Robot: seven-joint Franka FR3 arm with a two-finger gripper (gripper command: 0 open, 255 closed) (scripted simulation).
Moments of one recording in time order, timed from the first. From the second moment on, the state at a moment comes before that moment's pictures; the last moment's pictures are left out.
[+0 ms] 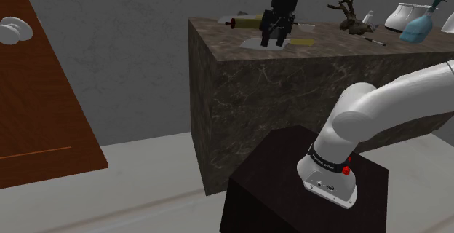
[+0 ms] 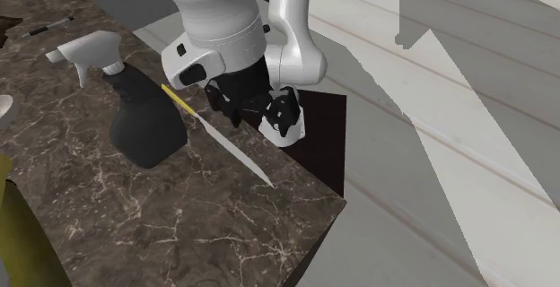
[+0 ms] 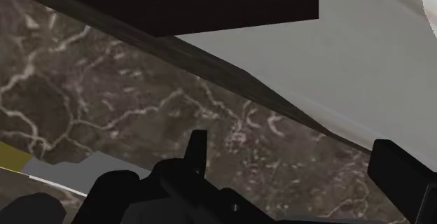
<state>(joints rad) 0.02 -0.75 -0.07 -2.32 0.10 1.55 0.12</state>
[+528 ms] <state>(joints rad) 0.24 -0.78 -0.29 -2.25 -0.16 1.50 -0.66</state>
